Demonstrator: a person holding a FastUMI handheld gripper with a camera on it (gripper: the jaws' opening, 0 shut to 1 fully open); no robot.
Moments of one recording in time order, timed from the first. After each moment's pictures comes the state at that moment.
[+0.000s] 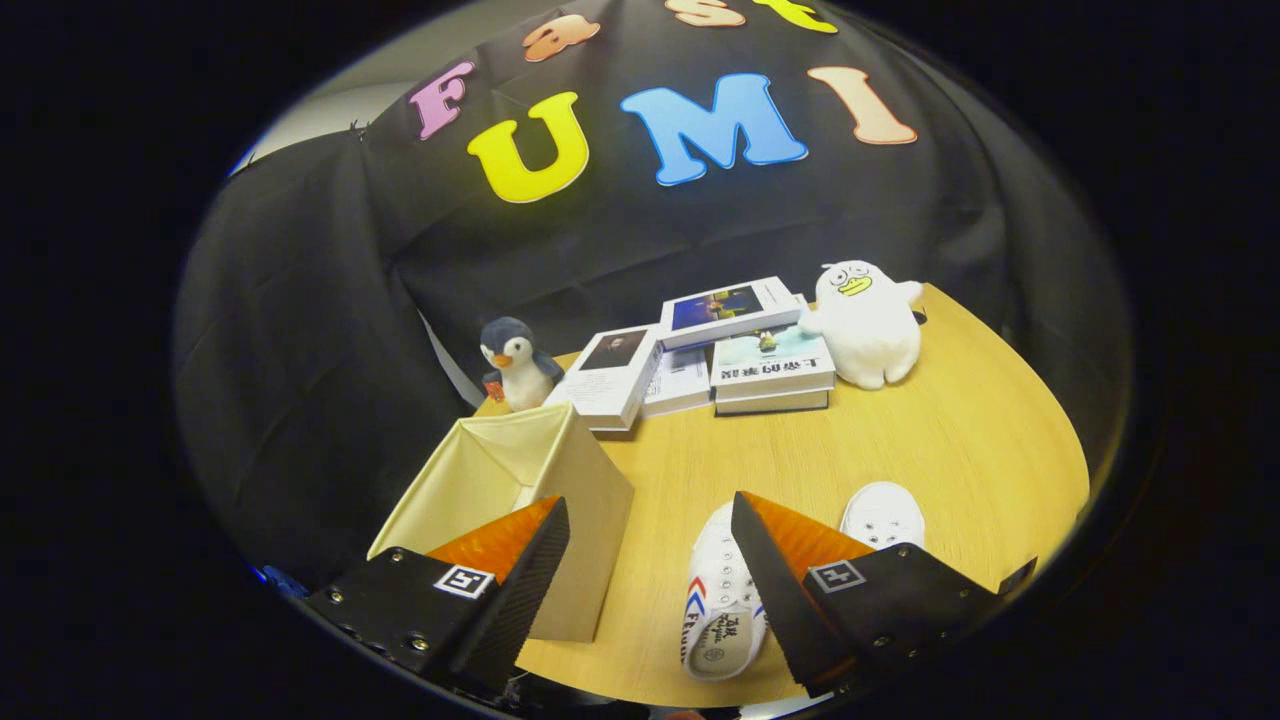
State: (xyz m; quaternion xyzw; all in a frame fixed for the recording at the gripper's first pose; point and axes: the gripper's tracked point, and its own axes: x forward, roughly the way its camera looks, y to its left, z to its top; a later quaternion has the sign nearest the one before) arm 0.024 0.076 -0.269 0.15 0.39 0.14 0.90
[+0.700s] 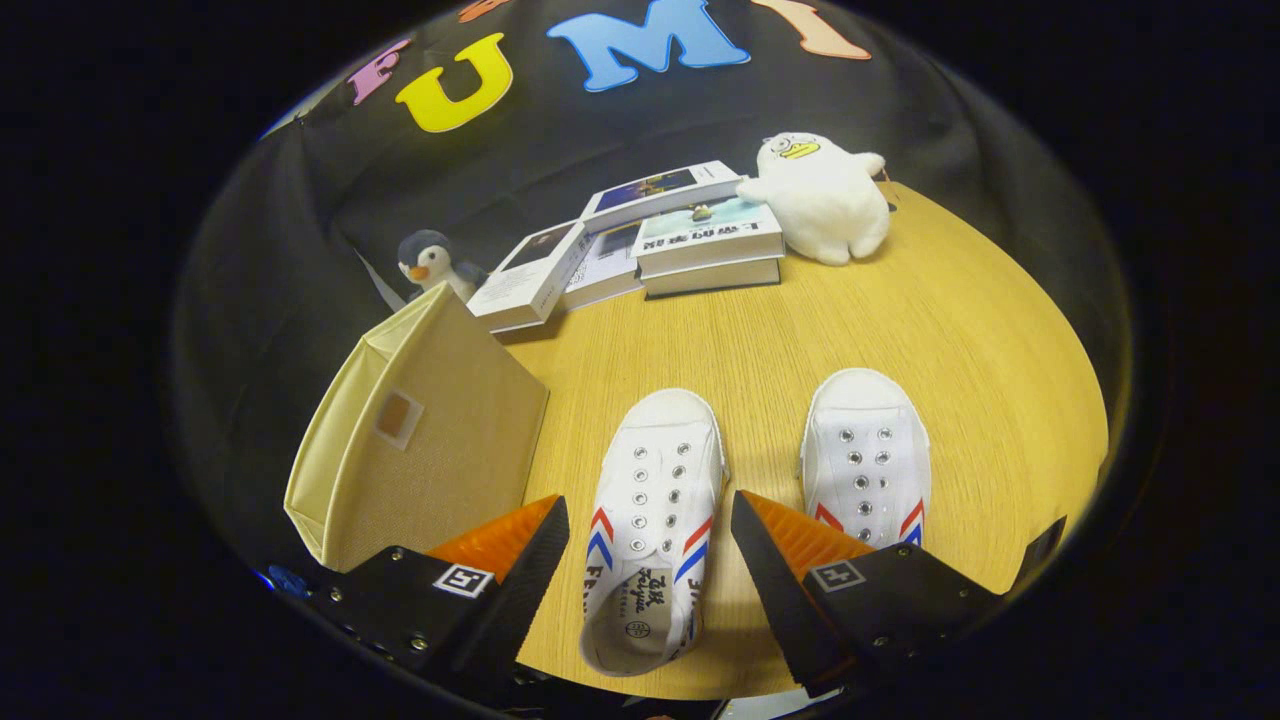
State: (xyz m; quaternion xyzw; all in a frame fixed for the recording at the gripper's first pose) arm -0.008 0.041 -0.376 0.16 0.51 0.12 0.84
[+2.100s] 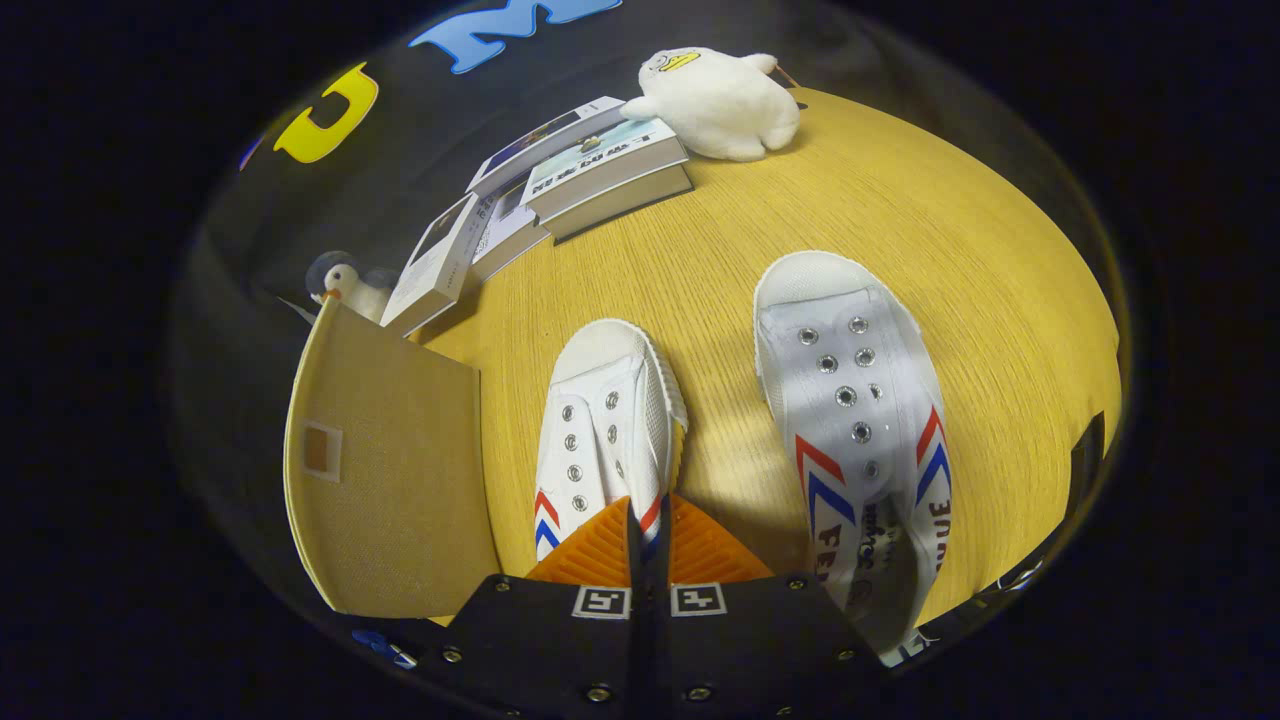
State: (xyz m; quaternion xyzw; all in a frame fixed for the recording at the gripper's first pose) arm -0.022 0.033 -0.398 0.24 0.59 0.04 0.77
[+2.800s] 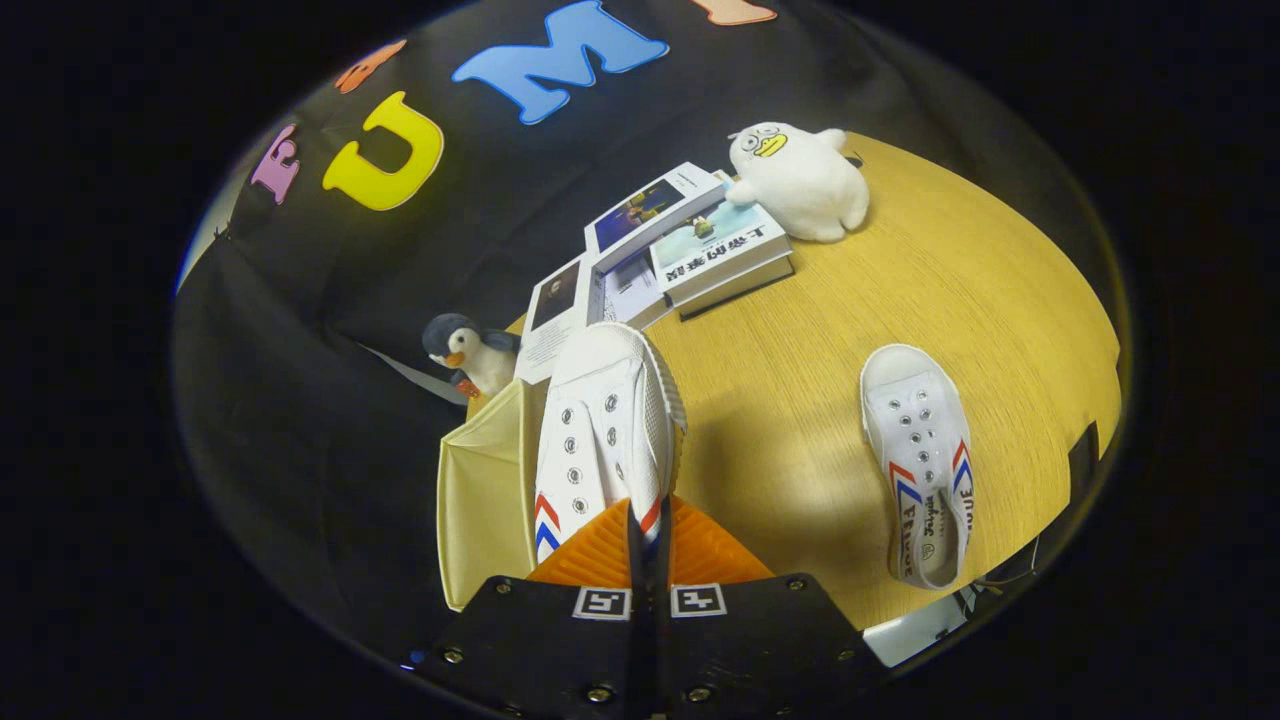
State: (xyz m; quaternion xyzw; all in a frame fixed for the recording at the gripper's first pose) arm 0.025 0.091 -0.264 0.30 0.52 0.08 0.79
